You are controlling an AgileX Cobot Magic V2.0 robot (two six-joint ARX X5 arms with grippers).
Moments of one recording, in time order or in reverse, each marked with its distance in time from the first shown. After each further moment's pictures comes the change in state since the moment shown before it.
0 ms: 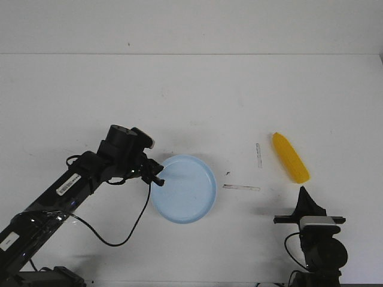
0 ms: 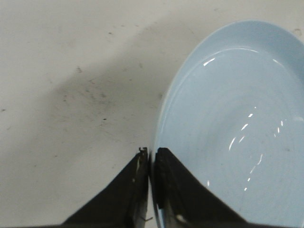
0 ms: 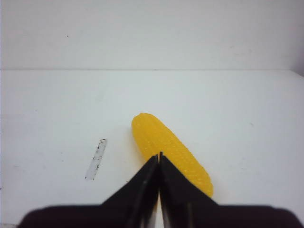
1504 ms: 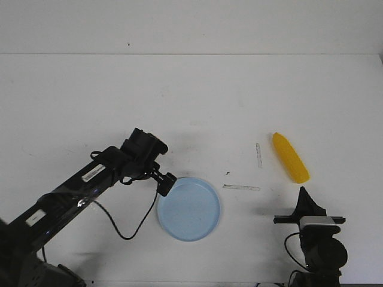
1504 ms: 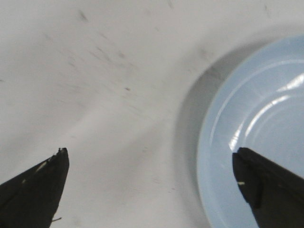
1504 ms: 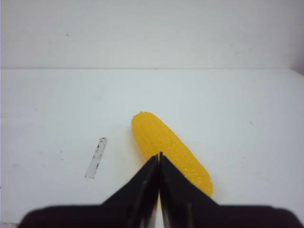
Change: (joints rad) left arm -0.069 0.146 0.052 -0.069 -0.222 0.042; right arm 0.000 0.000 0.000 -0.003 0.000 0.000
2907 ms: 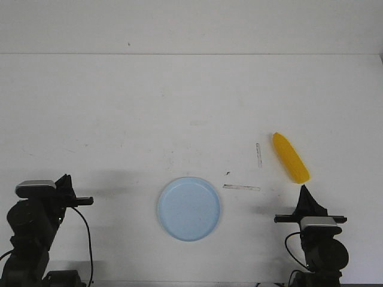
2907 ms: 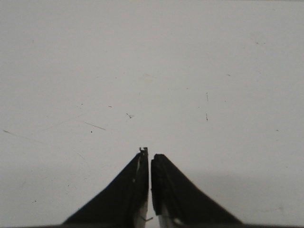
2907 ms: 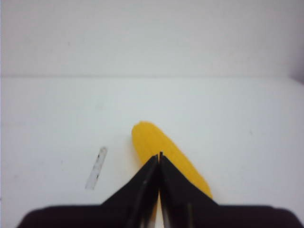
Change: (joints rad) left arm 0.578 -1.085 -0.652 0.286 -0.117 -0.134; right arm 0.000 0.000 0.006 0.045 0.001 0.000
